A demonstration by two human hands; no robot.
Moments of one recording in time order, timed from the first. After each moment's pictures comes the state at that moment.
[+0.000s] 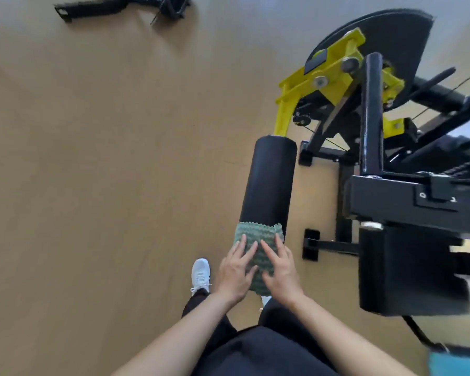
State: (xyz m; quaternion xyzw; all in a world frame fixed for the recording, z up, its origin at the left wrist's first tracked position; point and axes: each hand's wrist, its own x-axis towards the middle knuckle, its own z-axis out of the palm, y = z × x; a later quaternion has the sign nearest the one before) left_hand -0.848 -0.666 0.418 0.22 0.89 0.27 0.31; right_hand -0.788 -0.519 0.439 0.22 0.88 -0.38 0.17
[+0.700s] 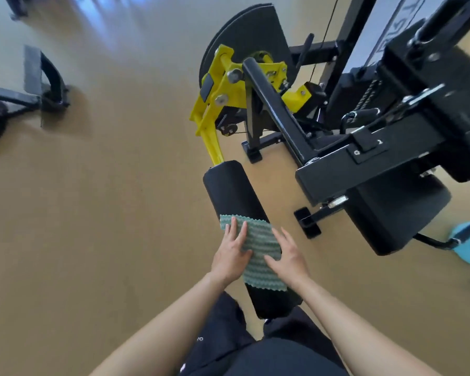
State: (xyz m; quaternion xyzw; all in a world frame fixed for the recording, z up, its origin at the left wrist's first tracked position) left_hand -1.007 -0.605 0.437 0.44 0.81 0.12 0.37; right_hand -0.846 -0.515 0.443 0.49 0.74 -0.46 0.03
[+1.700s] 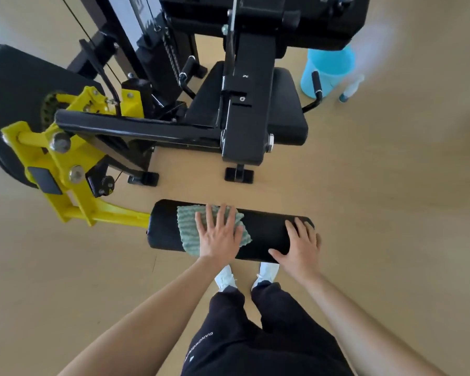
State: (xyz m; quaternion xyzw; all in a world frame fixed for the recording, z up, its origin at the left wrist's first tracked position) left_hand -1.092 -0.507 0.430 0.82 0.50 -0.15 0.23; right_hand -0.914 -0.636 0.436 0.87 0.43 -0.25 -0.01
